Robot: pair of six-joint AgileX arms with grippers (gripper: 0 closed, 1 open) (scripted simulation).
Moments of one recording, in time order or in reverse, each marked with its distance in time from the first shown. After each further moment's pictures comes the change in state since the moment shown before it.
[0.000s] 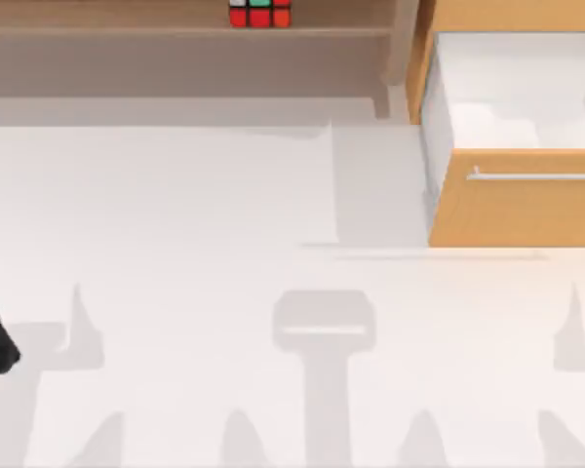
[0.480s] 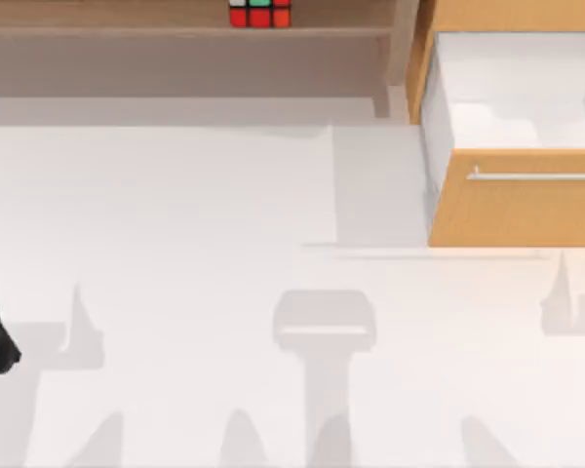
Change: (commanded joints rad) left arm 0.000 0.000 0.000 0.000 0.000 0.000; right arm 0.083 0.218 0.196 0.090 0.105 0.005
